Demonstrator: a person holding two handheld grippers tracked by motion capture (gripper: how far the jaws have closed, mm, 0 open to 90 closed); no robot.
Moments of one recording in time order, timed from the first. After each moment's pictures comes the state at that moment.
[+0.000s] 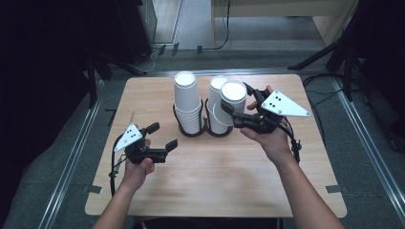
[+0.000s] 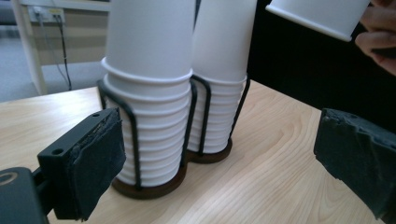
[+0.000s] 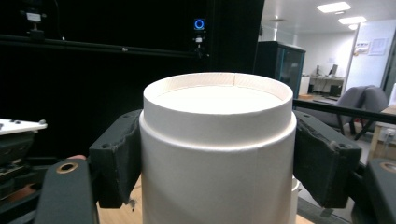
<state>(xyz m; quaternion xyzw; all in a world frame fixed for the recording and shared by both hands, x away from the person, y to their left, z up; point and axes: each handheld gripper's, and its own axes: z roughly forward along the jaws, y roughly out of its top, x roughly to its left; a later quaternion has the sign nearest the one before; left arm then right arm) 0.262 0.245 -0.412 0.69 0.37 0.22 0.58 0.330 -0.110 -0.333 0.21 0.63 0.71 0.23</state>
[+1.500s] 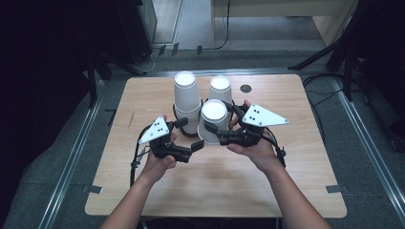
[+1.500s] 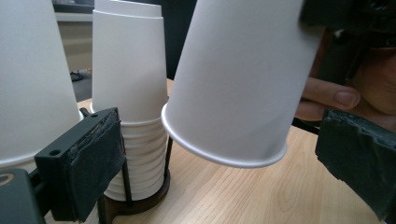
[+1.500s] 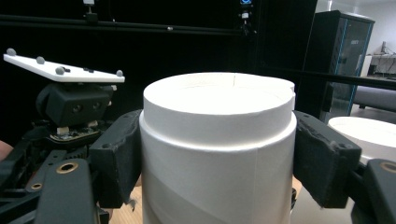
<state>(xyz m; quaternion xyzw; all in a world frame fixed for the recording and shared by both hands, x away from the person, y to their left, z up) 0.277 0.184 -0.392 0.72 0.29 0.17 0.61 0.317 -0.077 -0.362 0.17 0.67 0.70 0.14</state>
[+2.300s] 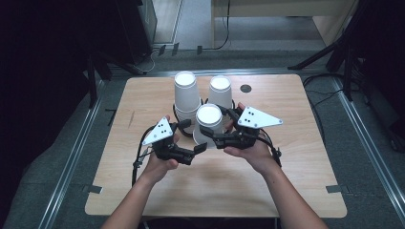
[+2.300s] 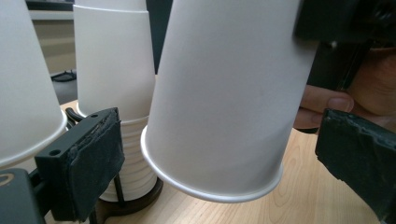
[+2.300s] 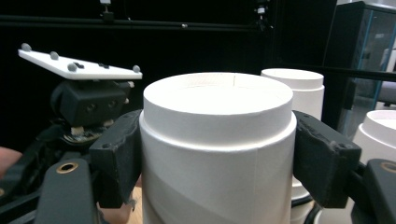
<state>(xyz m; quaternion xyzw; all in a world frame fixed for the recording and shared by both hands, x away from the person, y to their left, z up) 0.275 0.177 -0.395 0.73 0.28 0.16 0.60 0.316 -0.068 -0.368 0.15 0.68 0.71 0.11</state>
